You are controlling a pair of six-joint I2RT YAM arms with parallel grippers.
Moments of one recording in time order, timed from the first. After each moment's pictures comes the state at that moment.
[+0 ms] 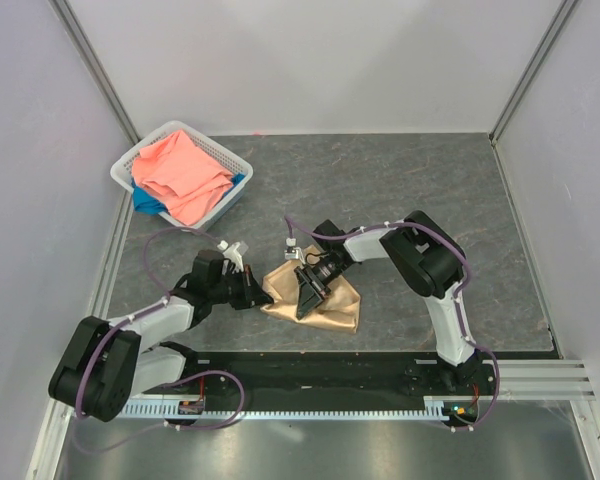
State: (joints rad) left arm -0.36 1.16 0.26 0.16 0.55 -0.57; right arm 0.69 2.16 1.17 -0.35 -1.18 0.04
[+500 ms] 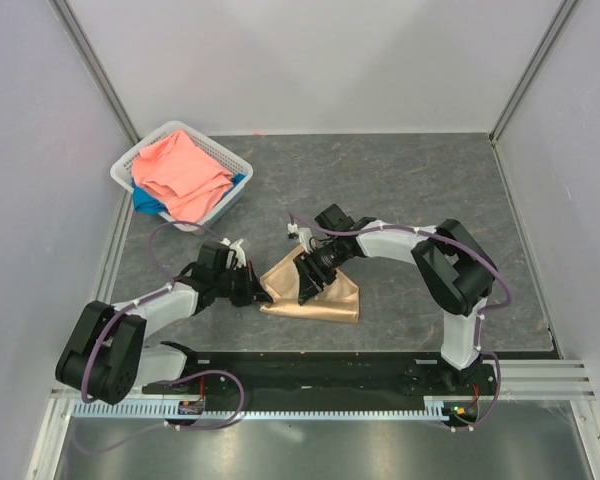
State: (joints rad) left arm -0.36 1.25 0.38 -0.01 0.52 -0.57; right arm 0.70 1.94 1.17 -0.40 -0.84 0.01
